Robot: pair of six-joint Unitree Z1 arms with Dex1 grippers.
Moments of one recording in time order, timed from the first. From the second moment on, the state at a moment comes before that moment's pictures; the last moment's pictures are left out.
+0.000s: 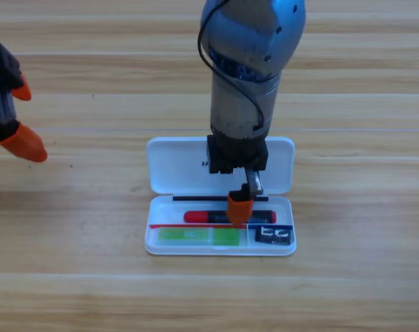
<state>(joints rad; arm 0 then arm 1) -0.47 1.57 -1.32 0.92 -0.03 0.66 0.97 2.40 -2.28 1.32 -0.05 -0.76</state>
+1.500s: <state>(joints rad) -0.34 1.98 -1.30 0.26 -0.38 0.73 0.93 1.45 -1.45 0.86 0.35 -0.52</state>
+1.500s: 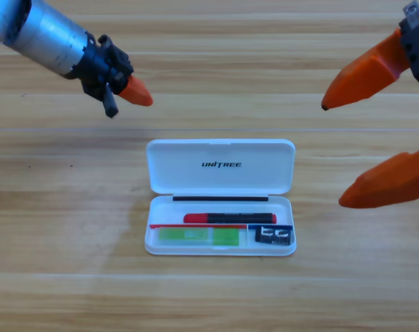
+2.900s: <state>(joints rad) -0.53 2.00 -1.21 0.34 -0.51 0.76 0.93 1.45 -1.45 0.86 0.38 -0.51</state>
